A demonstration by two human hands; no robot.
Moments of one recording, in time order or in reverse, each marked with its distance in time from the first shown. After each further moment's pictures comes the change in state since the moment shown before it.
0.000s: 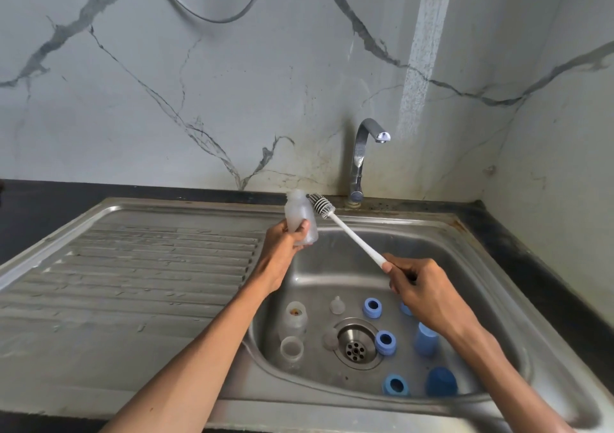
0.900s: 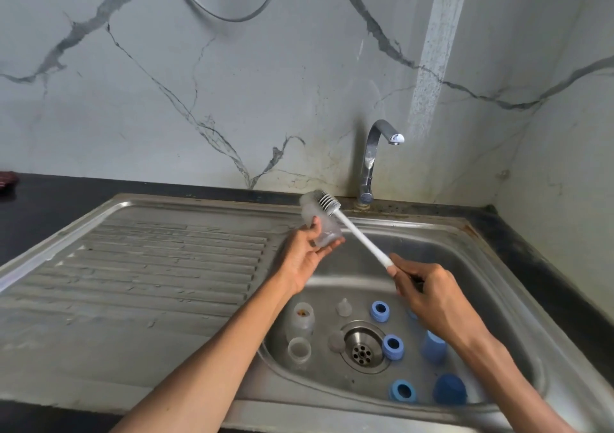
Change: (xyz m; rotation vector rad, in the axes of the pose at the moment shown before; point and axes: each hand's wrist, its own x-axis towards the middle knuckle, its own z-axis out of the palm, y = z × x) left_hand -0.012 0.007 0.019 -0.506 -0.067 -0.215; right_hand -0.005 -0.011 0.002 -0.068 0.020 -0.082
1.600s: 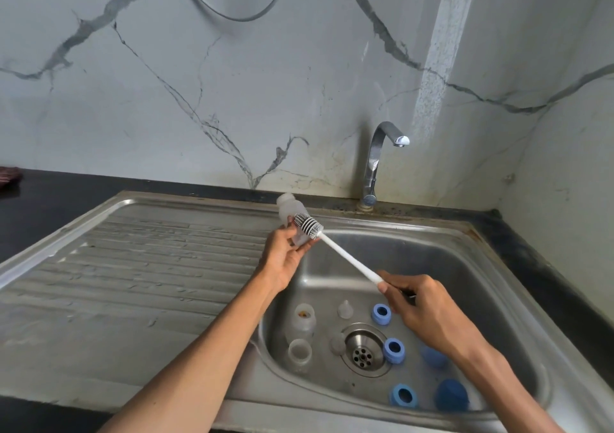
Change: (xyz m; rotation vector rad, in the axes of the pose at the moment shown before) left_hand 0.013 0.016 -0.027 -0.065 0.166 0.075; right_hand -0.002 0.001 0.009 -0.042 -0.138 -0.013
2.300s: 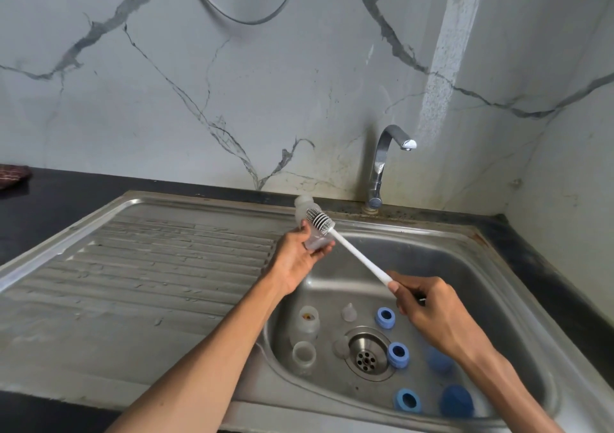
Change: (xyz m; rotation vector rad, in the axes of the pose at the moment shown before) left_hand -0.007 -0.002 0.003 0.075 -0.127 -0.073; right_hand 0.000 -0.001 -0.002 0.056 0.047 0.030
